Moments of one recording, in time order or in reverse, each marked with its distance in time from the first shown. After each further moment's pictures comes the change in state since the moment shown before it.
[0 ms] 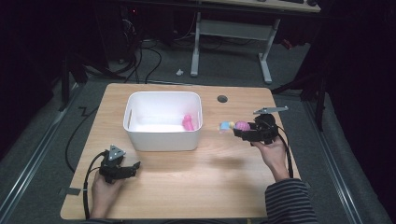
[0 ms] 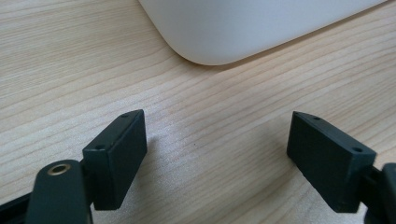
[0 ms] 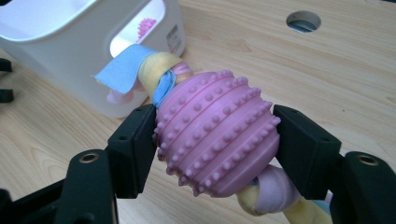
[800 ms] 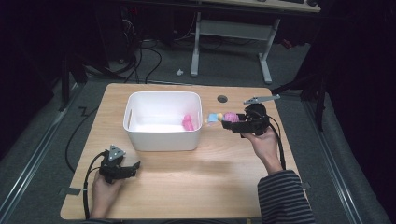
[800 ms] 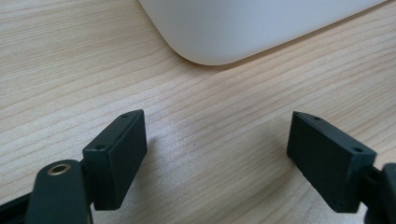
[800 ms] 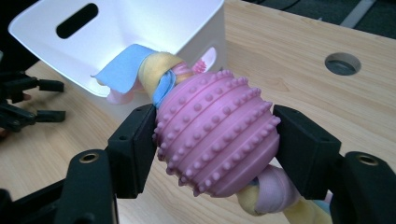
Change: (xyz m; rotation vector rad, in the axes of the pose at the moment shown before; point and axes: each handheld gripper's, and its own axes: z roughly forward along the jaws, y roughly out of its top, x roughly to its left) left arm 0.000 0.000 0.000 -0.001 -0.001 0.000; right arm 0.032 0.040 -0.004 -0.038 0.091 -0.037
